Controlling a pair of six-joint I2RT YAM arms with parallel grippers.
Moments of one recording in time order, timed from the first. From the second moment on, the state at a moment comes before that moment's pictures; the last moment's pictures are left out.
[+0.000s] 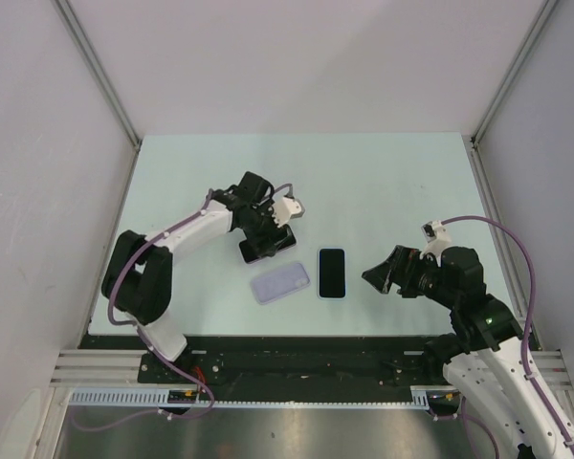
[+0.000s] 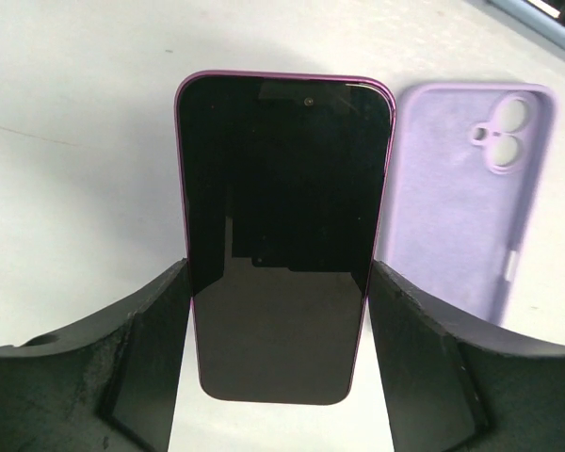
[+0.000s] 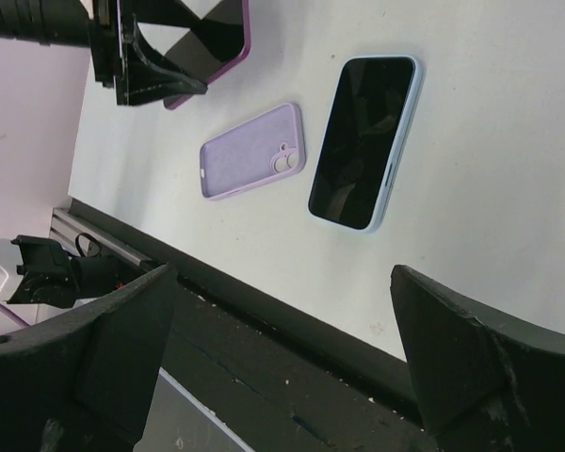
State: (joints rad) left arm -0.50 1.71 1.24 -0.64 0.27 0.57; right arm 0.39 0.48 0.63 -0.62 -0.30 0.61
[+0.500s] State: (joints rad) left arm -0.70 1.57 0.99 -0.59 0.32 0.39; right arm 0.39 0.48 0.62 -0.61 -0.31 0.62
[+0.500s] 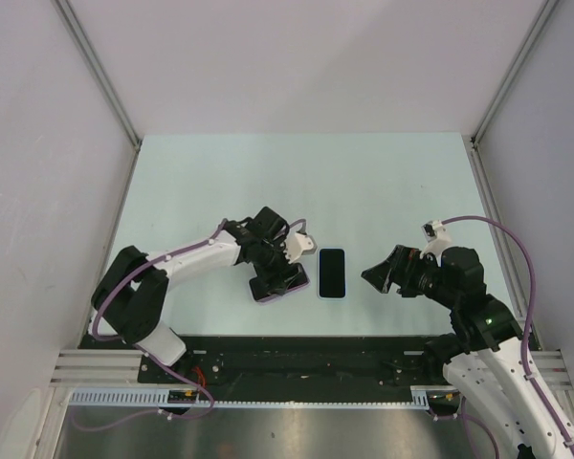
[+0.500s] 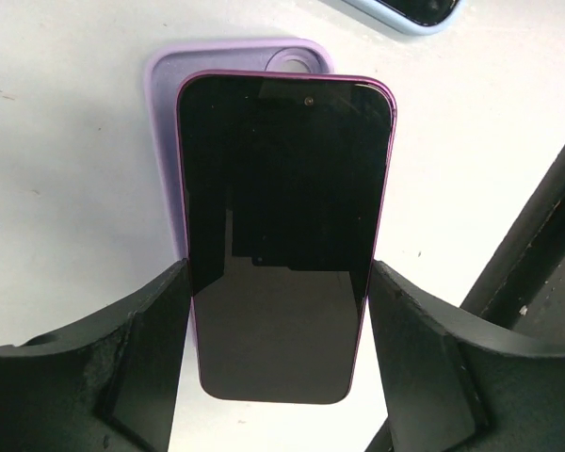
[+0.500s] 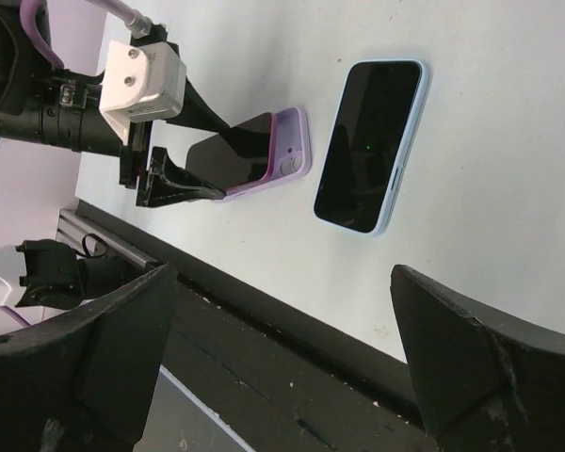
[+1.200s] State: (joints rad) left arm -0.72 1.68 1.00 -0.51 0.27 0.28; right arm 0.39 0.41 0.62 -0.61 -0.30 0.64
